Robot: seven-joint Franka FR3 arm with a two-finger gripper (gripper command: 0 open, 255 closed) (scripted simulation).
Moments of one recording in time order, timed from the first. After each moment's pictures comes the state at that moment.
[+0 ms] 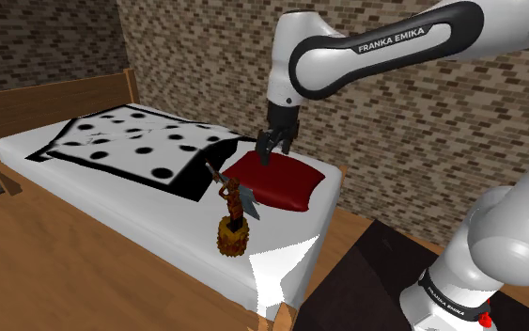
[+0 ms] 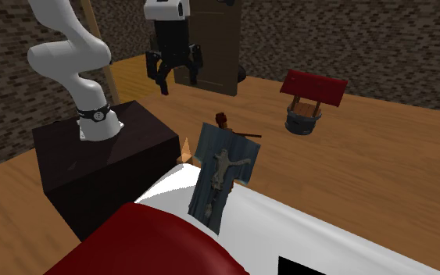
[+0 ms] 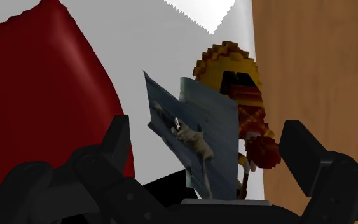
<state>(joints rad) 0.04 -0.18 0.26 -2.17 0.04 2.02 0.20</state>
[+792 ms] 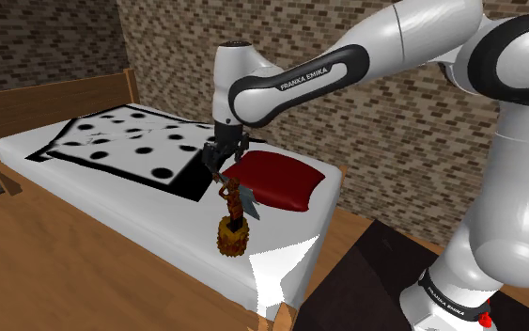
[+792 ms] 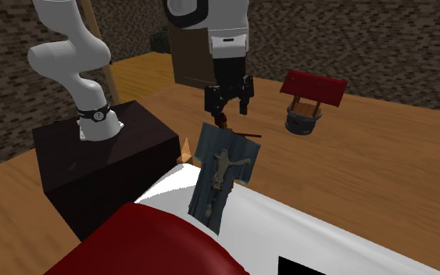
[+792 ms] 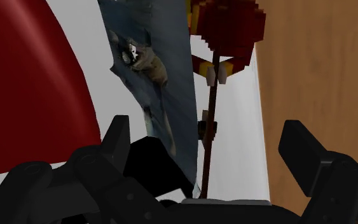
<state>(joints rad) 0.10 0.27 0.30 -1.82 -0.16 2.17 0.44</state>
